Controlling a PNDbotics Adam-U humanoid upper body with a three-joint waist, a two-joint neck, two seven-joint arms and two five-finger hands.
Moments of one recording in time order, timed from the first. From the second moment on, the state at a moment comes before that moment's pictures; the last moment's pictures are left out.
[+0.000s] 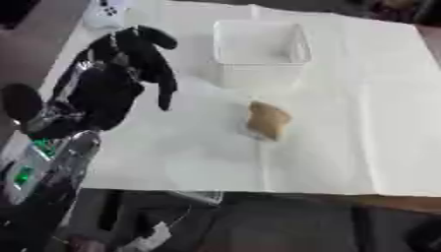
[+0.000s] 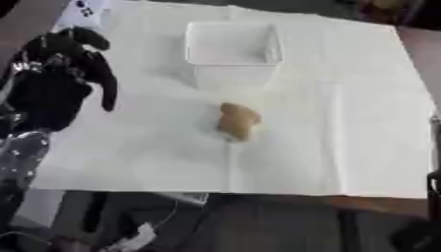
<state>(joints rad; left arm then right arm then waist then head) -0.21 0.56 -0.16 -1.98 0.67 -0.42 -0.37 -0.50 -0.29 0.02 -1.99 -0.13 -0.87 -0.31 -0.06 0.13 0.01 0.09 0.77</state>
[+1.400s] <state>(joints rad) -0.21 0.56 -0.16 -1.98 0.65 -0.42 -0.36 -0.47 -0.33 0.04 -1.99 -0.32 -0.65 -0.25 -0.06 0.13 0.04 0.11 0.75</state>
